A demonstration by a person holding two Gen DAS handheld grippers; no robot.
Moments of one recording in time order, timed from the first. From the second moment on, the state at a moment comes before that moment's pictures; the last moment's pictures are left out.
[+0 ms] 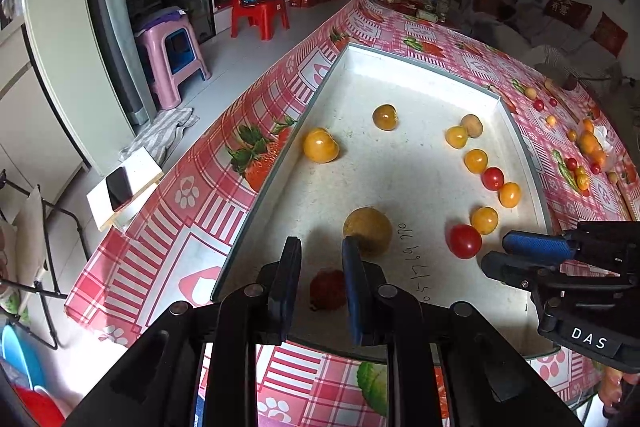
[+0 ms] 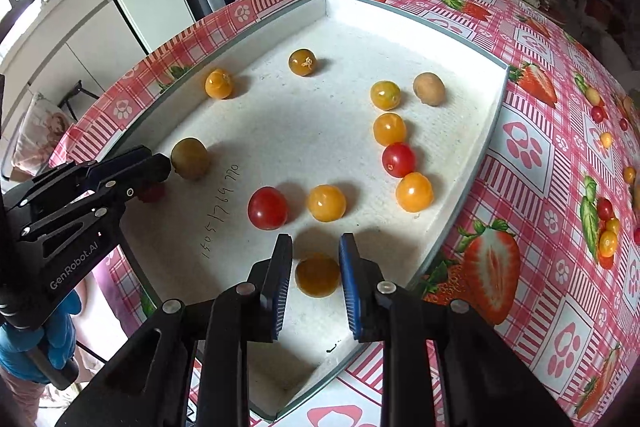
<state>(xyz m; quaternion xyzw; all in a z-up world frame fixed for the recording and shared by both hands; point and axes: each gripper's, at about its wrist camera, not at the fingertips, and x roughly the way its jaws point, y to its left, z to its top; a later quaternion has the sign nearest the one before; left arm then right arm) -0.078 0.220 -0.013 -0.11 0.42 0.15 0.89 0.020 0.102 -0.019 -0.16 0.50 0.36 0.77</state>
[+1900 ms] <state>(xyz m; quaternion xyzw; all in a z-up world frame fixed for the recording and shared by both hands) -0.127 0.121 0.013 -0.03 0.41 0.20 0.89 -0.041 0.010 0.037 -0.07 0.44 0.27 0.86</state>
